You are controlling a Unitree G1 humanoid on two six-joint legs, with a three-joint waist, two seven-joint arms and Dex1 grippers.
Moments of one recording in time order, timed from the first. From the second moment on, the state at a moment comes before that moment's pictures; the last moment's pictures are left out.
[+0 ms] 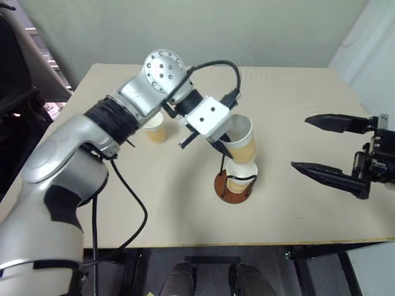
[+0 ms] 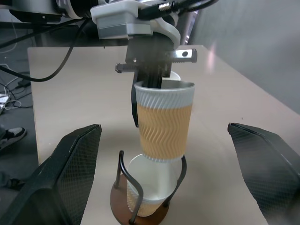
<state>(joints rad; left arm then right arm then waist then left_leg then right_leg) -1.55 0.65 -1.02 0.58 -0.59 -0.47 -1.57 -0.21 -1.08 -0.67 -0.73 1.15 0.87 0.80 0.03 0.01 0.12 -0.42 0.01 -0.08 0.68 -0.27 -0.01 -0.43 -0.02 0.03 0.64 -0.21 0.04</state>
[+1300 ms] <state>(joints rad) -1.47 0.67 -0.69 1.30 0.12 -0.40 -1.10 -0.22 -1.11 -0.56 -0.69 1.16 0.78 0.77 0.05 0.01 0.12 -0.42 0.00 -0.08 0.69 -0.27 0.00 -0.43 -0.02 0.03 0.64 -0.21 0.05</state>
